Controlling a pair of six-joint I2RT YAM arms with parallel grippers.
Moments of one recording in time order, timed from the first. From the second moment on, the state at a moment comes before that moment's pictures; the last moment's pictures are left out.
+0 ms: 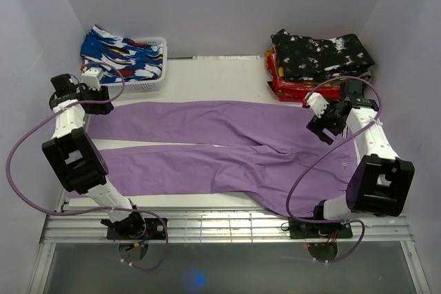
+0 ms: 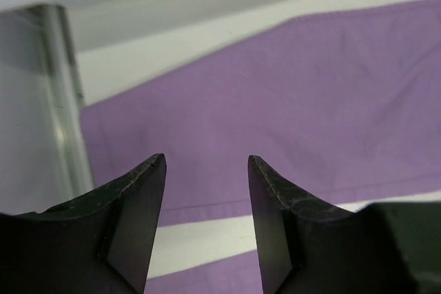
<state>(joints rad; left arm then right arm) 0.49 1.73 1.37 -0.45 0.50 0.49 -0.13 1.44 1.13 -0.83 -0.20 -1.12</state>
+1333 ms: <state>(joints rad) 0.25 1.77 1.46 -0.57 0.37 0.33 -0.13 1.62 1.07 -0.87 -0.15 -0.97</state>
